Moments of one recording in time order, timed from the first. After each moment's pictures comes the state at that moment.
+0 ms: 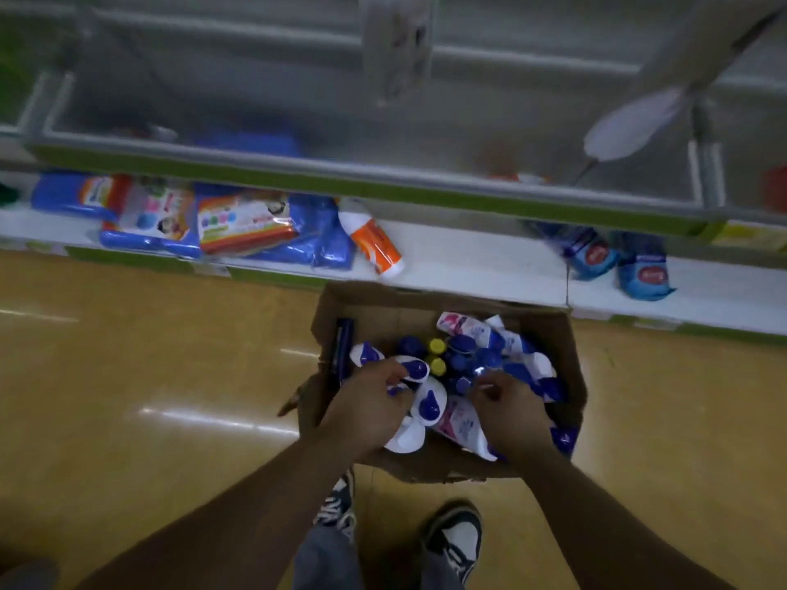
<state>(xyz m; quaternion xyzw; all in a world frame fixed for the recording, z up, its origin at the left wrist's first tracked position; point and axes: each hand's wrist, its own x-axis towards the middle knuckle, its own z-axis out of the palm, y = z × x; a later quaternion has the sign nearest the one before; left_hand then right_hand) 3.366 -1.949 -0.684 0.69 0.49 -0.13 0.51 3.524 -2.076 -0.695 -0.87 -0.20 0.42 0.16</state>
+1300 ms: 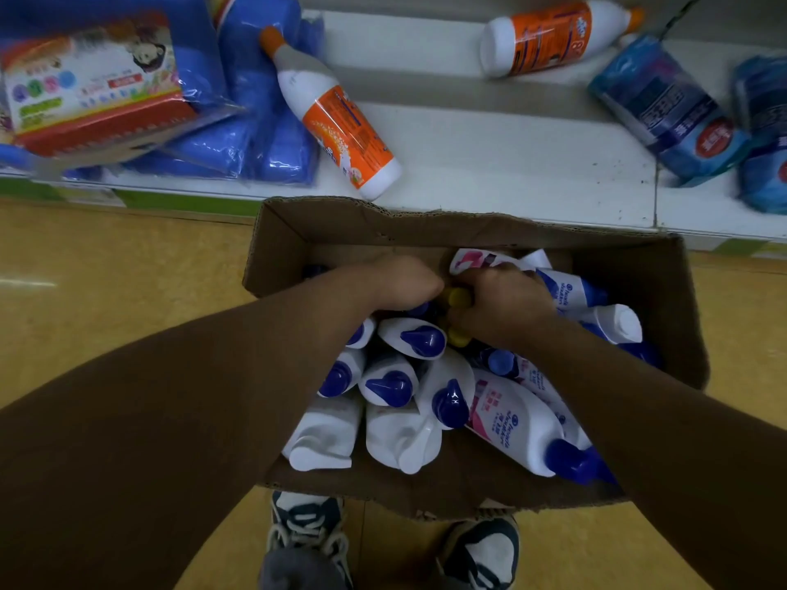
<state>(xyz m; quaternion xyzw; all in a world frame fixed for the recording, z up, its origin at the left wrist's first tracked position) 3.471 -1.864 -0.895 0.76 0.33 -0.36 0.43 3.579 -1.990 -0.892 -0.81 -0.45 0.37 -0.08</state>
